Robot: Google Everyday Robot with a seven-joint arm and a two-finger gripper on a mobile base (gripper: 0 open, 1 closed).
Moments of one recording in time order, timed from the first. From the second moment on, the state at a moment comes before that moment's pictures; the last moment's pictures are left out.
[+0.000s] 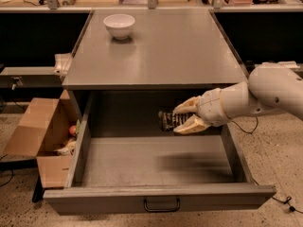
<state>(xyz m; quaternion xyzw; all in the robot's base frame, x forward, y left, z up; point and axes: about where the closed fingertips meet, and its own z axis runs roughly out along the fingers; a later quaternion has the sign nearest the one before) 0.540 -0.111 0.763 -0.67 0.62 0.14 0.39</state>
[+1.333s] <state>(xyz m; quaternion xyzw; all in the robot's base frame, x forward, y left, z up) 0.584 -0.119 0.941 -0.66 0.57 0.06 0.48</state>
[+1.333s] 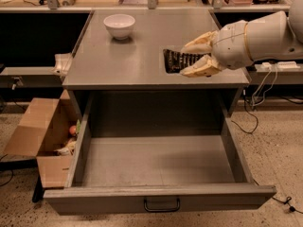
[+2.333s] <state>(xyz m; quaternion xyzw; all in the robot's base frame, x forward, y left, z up) 0.669 -0.134 0.922 -0.61 0.64 0.07 0.46</state>
